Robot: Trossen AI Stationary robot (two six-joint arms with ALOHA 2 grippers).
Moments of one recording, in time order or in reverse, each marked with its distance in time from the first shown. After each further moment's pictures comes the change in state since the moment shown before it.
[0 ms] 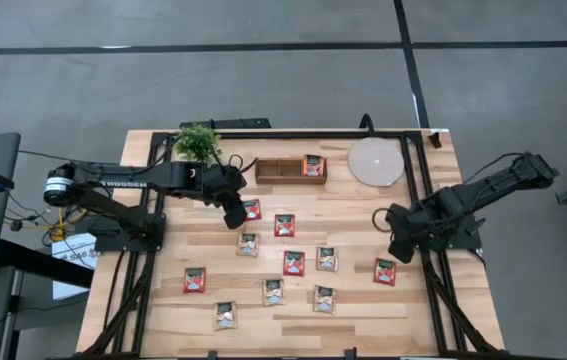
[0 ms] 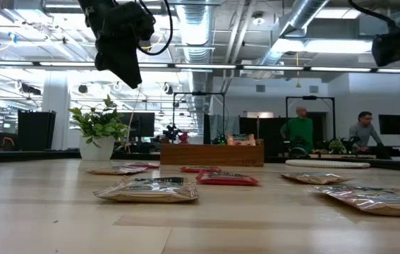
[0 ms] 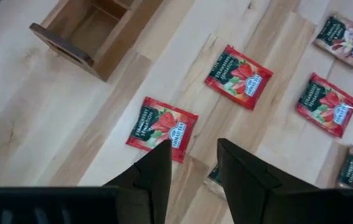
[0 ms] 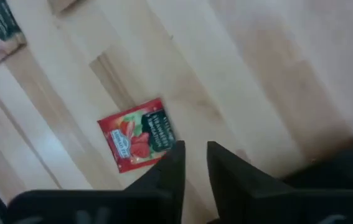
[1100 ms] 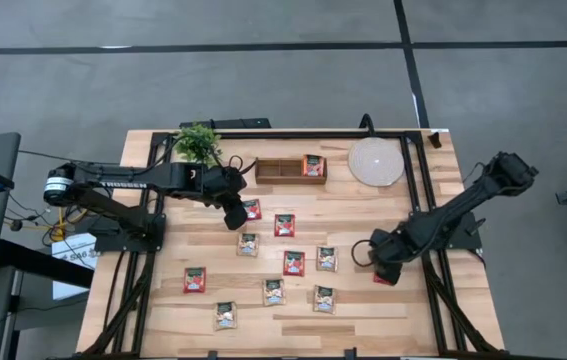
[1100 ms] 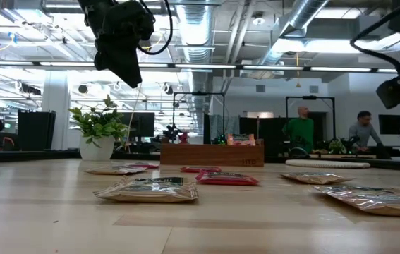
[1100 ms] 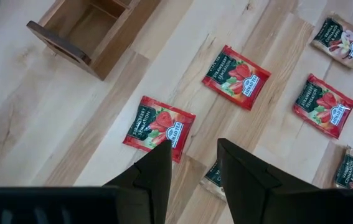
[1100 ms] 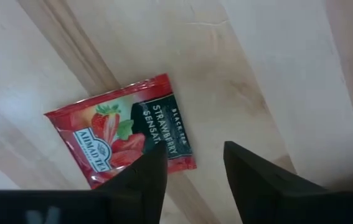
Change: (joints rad) left arm -0.009 0.000 0.000 0.001 -0.003 -0.016; right arm 0.127 0.448 -0.055 0.244 -0.049 0.040
